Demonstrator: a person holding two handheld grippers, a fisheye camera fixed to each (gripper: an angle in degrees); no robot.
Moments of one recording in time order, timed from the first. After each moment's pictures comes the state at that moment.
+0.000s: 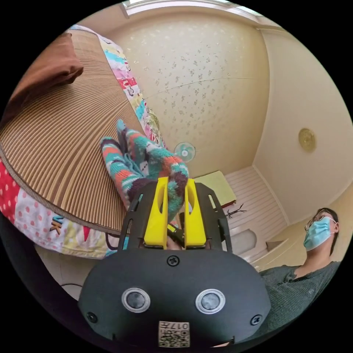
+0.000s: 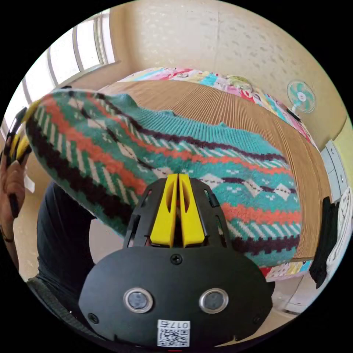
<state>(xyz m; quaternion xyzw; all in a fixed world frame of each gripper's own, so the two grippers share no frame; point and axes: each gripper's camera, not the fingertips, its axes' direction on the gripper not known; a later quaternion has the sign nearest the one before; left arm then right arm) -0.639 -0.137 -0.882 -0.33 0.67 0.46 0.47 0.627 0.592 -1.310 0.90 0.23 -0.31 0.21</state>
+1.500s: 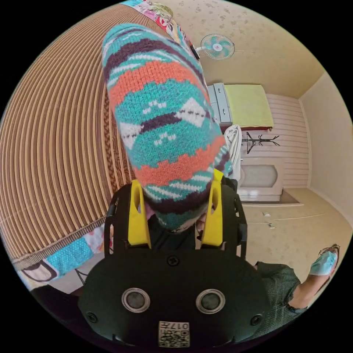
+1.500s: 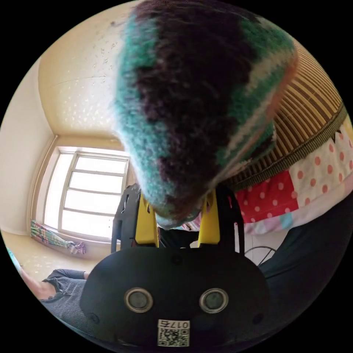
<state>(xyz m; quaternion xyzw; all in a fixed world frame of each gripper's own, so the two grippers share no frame) -0.688 0.217 -0.597 -0.47 0.37 0.70 0.39 1.037 0.751 -1.377 0.72 -0.27 -0.55 0.33</state>
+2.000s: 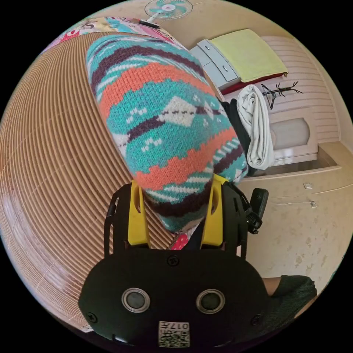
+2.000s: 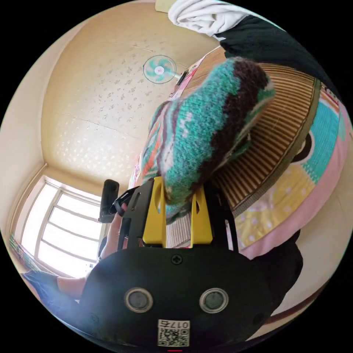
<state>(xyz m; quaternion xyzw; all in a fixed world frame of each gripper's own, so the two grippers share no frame) -0.654 0.498 -0.664 -0.36 0.30 0.84 0.27 1.181 0.780 -1.456 0.81 -0.36 -0.42 0.19</state>
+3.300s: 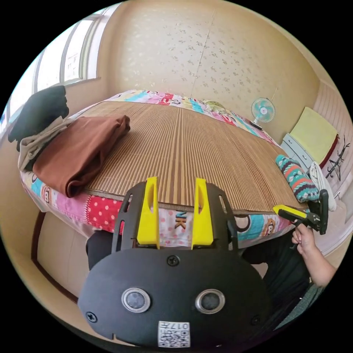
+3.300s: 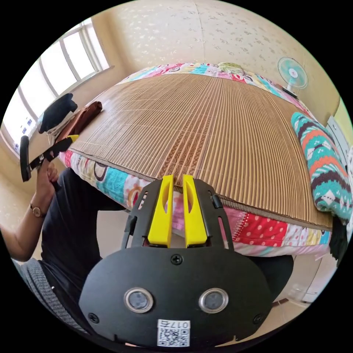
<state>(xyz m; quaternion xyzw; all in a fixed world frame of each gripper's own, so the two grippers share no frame) -0.704 -0.200 -0.626 0.07 0.40 0.65 0.64 0.810 0.598 -1.371 0.89 0.18 -0.34 0.25</state>
